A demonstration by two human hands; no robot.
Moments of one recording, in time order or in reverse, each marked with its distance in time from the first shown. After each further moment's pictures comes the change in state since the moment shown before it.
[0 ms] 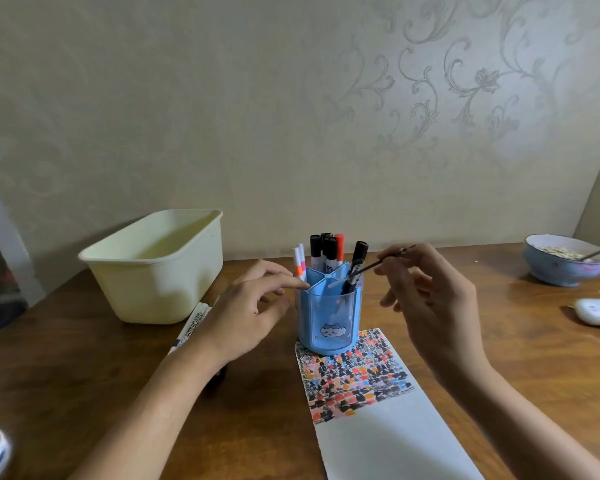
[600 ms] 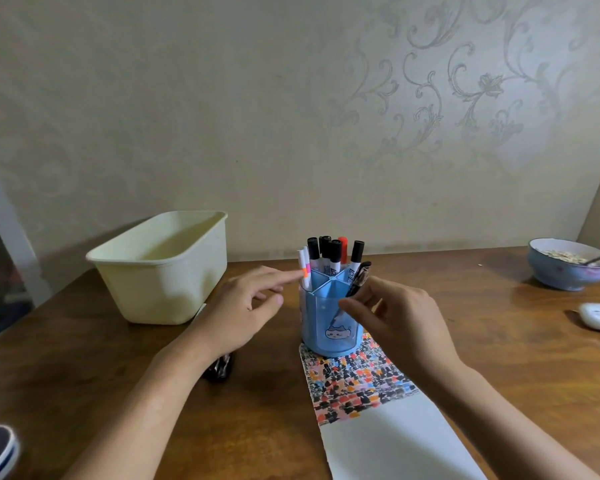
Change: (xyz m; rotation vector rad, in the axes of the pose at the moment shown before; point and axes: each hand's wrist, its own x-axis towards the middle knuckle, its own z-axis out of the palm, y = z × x) left_hand 0.001 -0.007 -0.013 -0.058 -0.059 -0.069; right_hand -0.001 0.018 0.022 -0.470 -0.325 -0.049
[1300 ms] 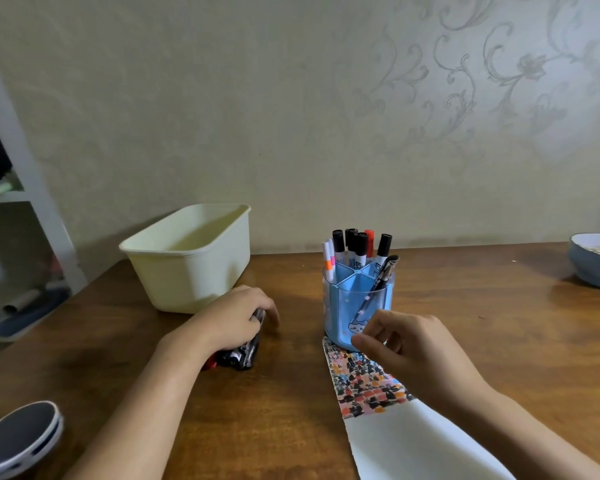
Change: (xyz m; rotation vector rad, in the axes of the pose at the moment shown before) left_hand -0.010 -0.040 -0.023 0.453 -0.370 -0.304; right_hand -0.027 -0.009 0.006 0.152 -0.286 0.019
